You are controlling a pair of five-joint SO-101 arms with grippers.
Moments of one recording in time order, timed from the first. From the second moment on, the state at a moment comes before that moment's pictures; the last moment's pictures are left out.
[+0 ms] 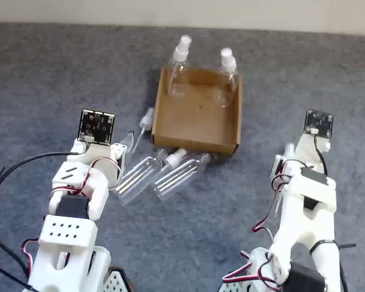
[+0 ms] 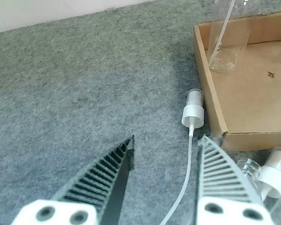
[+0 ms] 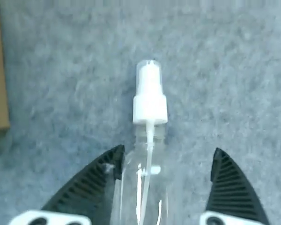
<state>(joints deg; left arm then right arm) -1.5 -61.3 74.2 25.1 -2.2 16.9 -26.1 56.7 34.4 9.2</state>
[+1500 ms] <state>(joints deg) 8.7 -61.2 44.8 64.1 -4.3 16.1 -25.9 62.8 50.0 17.6</state>
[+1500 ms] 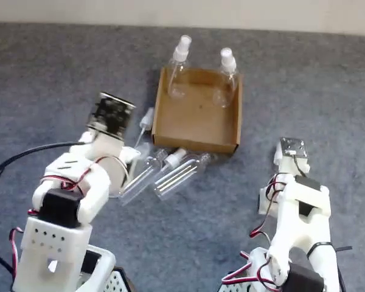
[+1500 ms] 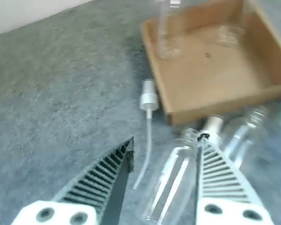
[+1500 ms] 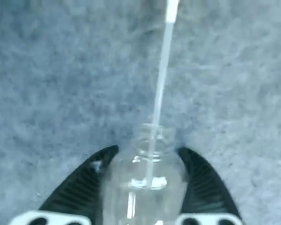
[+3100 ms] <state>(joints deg) 24.0 -18.2 -4.1 92.0 -2.5 25.1 15.4 18.2 33.0 37.5</state>
